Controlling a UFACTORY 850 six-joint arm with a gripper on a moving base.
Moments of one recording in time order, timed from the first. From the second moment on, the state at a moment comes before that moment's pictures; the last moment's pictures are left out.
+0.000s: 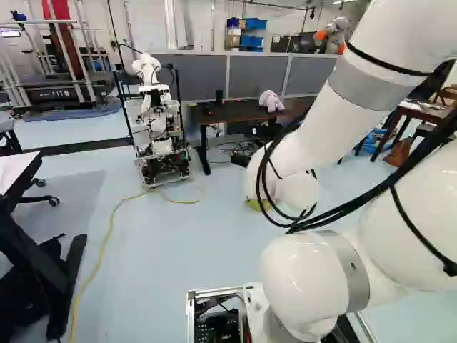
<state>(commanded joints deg) 0.0 16.0 -5.0 0.0 50.0 0.0</state>
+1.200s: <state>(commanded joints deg) 0.0 16.0 -5.0 0.0 50.0 0.0</state>
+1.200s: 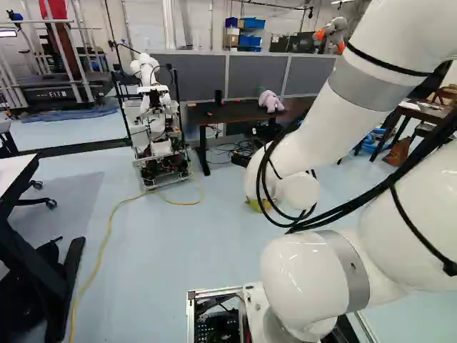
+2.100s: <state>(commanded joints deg) 0.0 16.0 -5.0 0.0 50.0 0.0</state>
